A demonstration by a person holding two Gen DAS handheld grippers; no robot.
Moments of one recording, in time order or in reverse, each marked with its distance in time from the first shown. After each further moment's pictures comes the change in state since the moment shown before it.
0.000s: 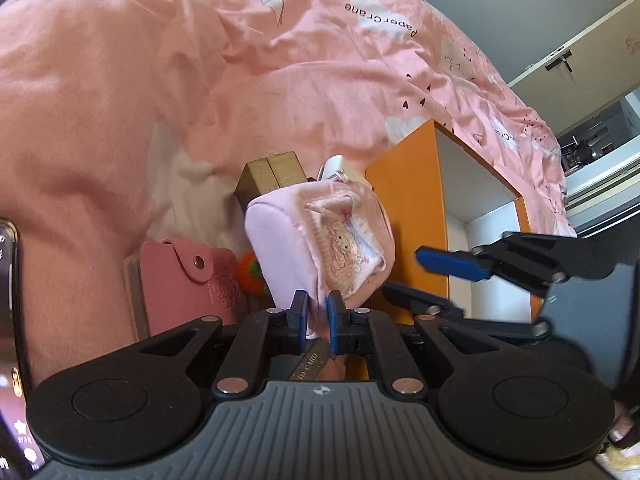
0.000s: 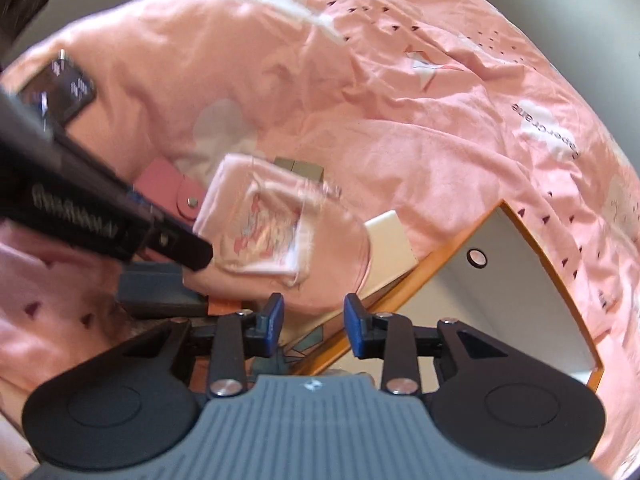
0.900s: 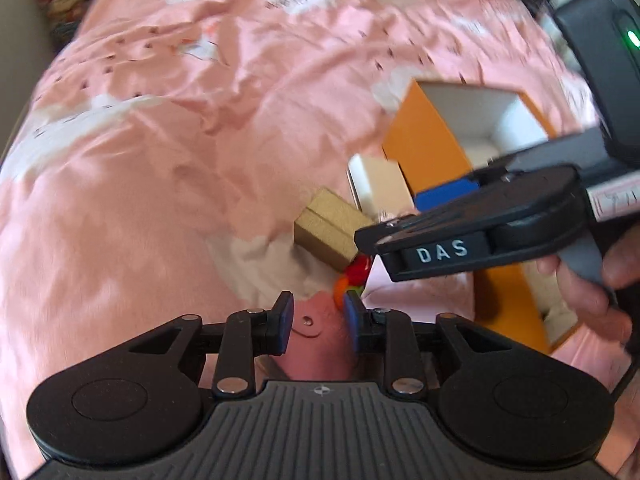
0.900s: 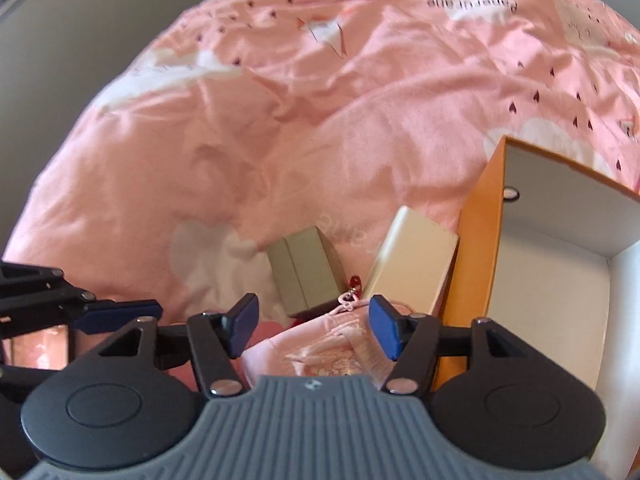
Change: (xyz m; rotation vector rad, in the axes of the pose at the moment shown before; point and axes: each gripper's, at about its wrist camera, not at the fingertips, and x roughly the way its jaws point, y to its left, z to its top) left arm -0.016 -0.009 0.052 0.579 0.157 0.176; right arm 0.052 -0.012 0.067 0.621 0.104 0.052
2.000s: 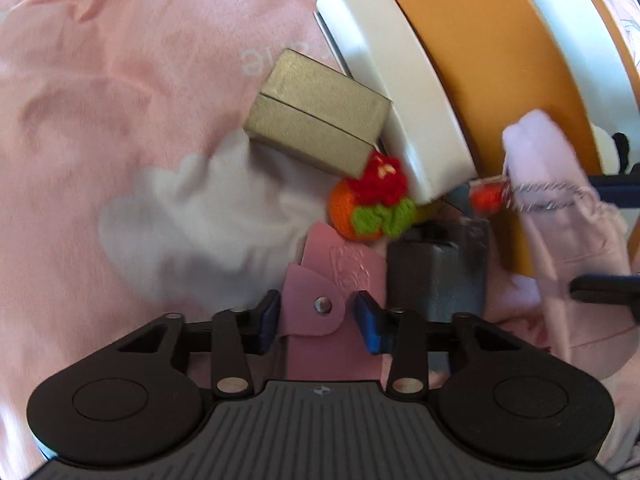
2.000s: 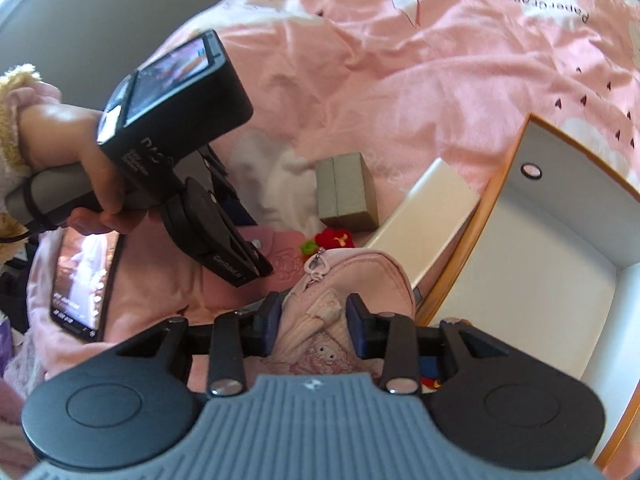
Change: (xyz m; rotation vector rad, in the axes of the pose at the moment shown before) left arm 0.102 0.005 0.008 0.118 0.507 -0.106; right arm -0.057 -0.015 -0.039 -0.246 0.093 0.181
